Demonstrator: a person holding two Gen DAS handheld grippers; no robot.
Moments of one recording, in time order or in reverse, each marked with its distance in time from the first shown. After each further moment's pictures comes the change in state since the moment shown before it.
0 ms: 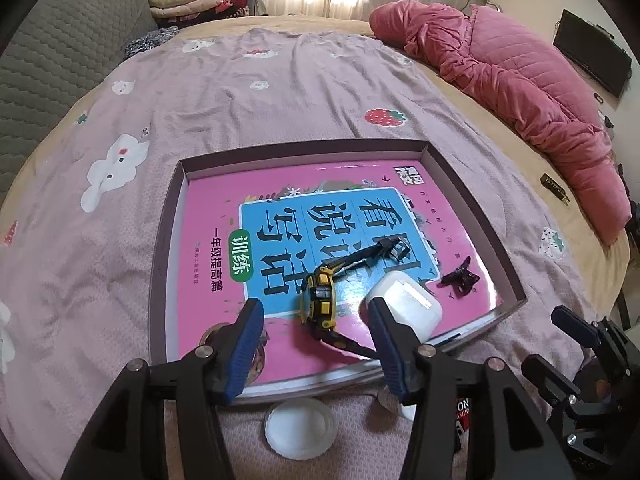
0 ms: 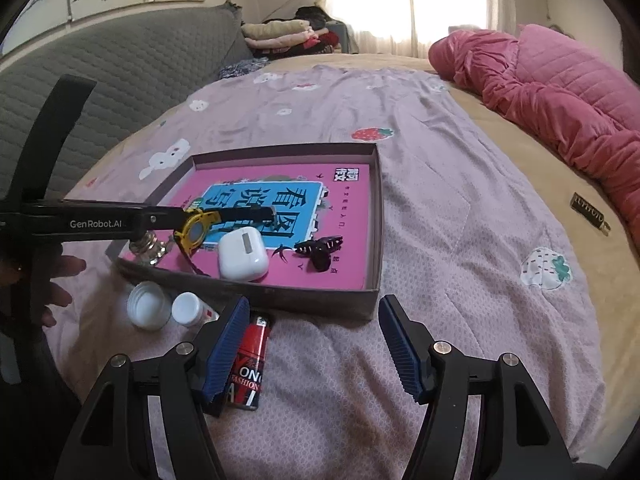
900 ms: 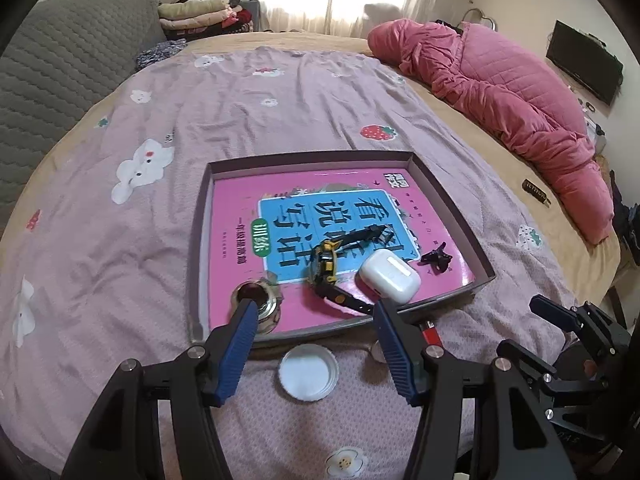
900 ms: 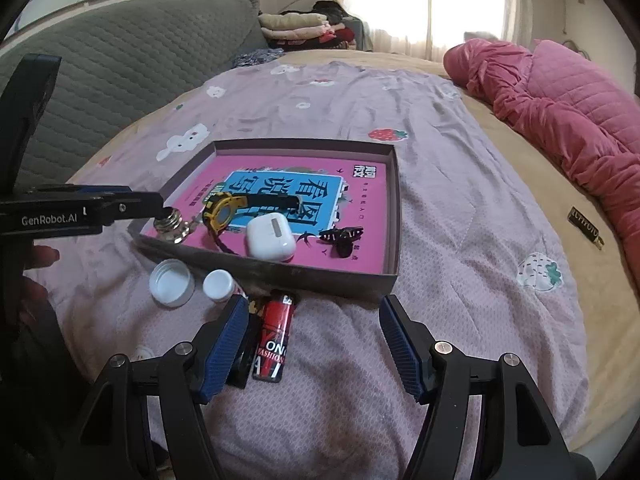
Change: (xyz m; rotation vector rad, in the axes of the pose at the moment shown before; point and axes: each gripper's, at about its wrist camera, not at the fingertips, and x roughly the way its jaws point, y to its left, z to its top) left arm -0.061 0.009 -0.031 -0.021 -0.059 -0.007; right arm -0.023 0.024 -0.006 -0.075 0.033 0.000
